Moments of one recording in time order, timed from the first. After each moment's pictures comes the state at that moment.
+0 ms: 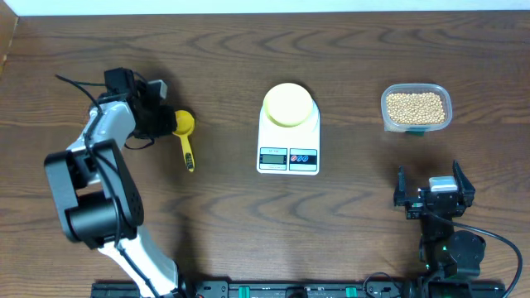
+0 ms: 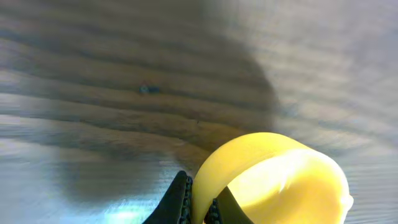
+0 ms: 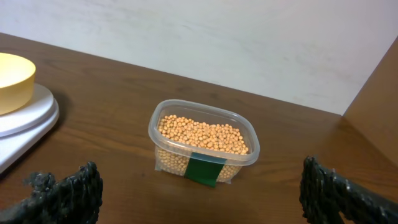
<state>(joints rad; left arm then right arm) 0.25 1.96 1.26 -0.57 0.34 0.08 -0.05 0.01 0.01 -0.07 -0.05 -0.23</state>
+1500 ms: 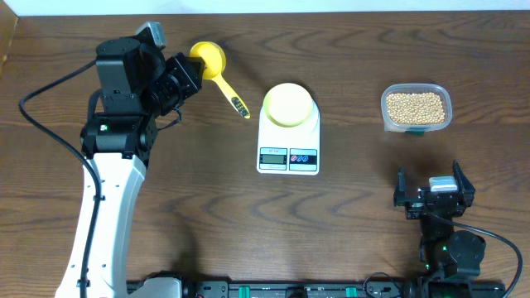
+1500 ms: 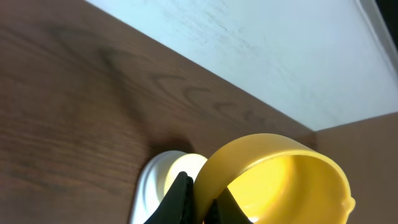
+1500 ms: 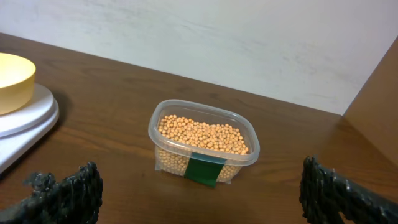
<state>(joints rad) -0.01 1.35 1.26 -0.45 0.43 -0.63 -0.05 0.01 0.01 -0.07 -0.04 -0.23</state>
